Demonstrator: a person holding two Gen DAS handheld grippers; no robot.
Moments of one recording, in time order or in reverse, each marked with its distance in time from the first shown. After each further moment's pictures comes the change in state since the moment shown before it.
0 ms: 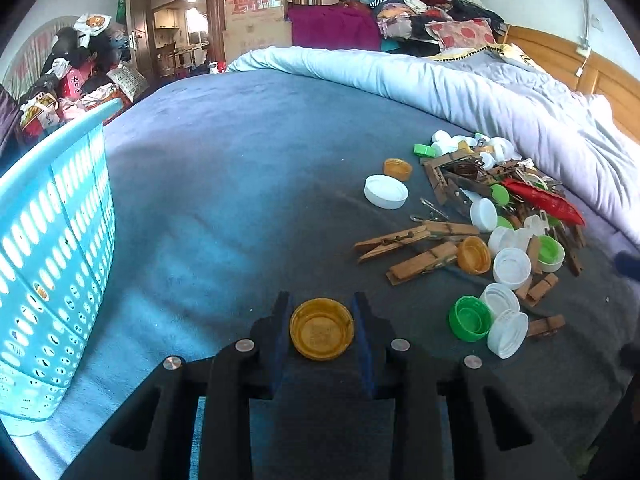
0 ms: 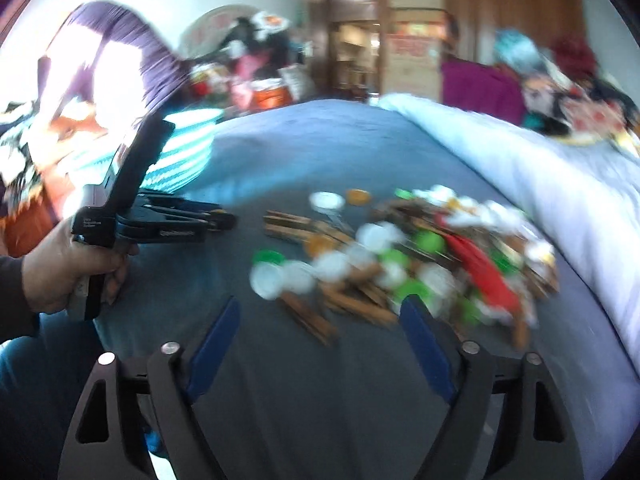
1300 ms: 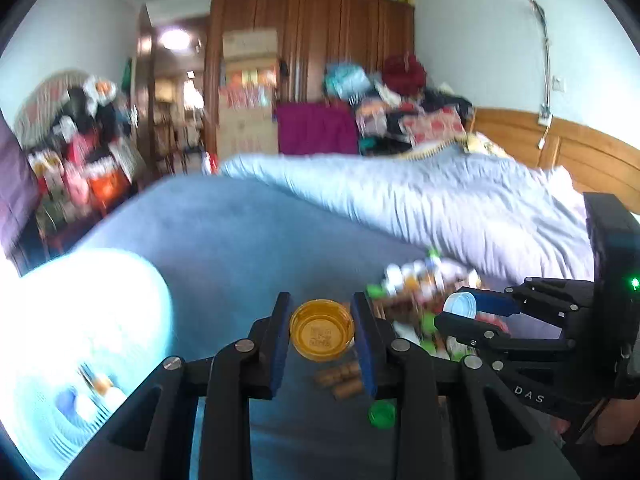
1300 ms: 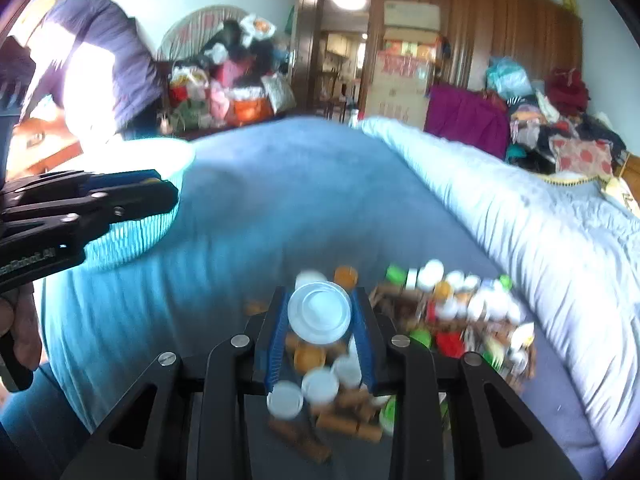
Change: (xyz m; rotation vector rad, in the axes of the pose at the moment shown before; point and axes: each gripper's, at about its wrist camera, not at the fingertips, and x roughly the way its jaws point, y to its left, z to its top) left arm -0.148 -0.027 0.069 -0.009 -0.367 -0.024; right arm 0.009 0.017 0.104 -0.019 -0.045 -0.152
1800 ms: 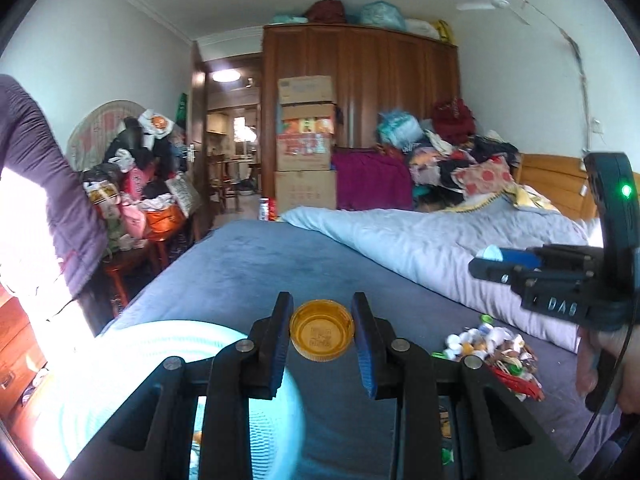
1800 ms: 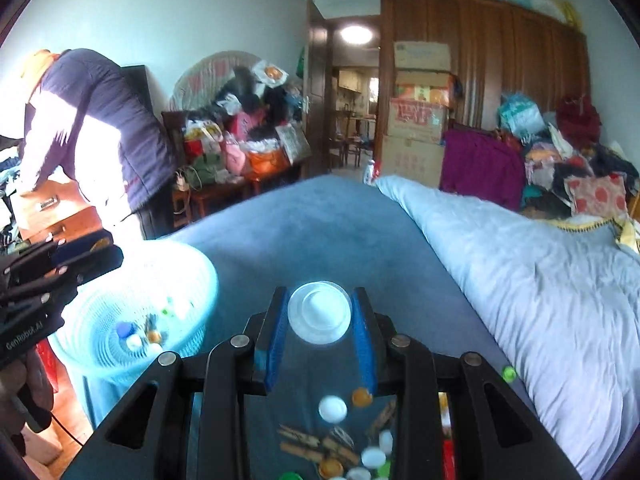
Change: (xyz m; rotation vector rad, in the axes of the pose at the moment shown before) left arm -0.079 0.078 0.072 -0.063 -0.127 0.203; right arm -0.022 0.005 0.152 0.014 -0.125 0.088
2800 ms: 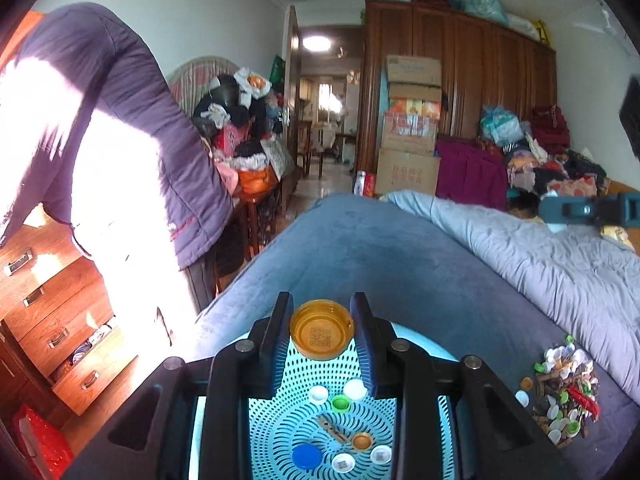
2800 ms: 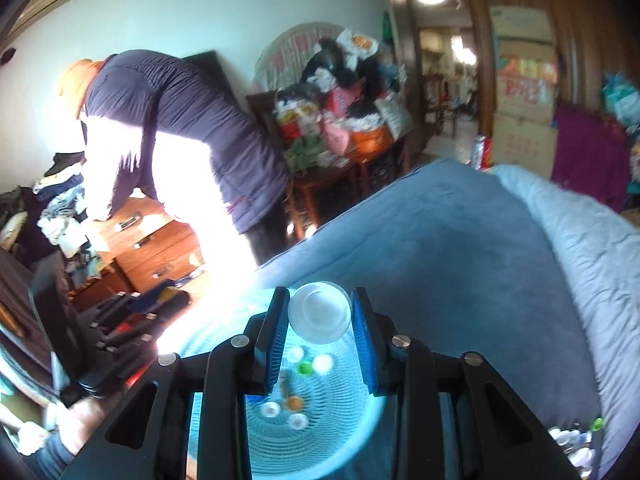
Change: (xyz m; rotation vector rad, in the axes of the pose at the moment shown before) left arm 0.021 0.217 0.011 -0.156 0.148 0.250; right arm 0.094 0.150 0.147 0.014 0.173 0.372
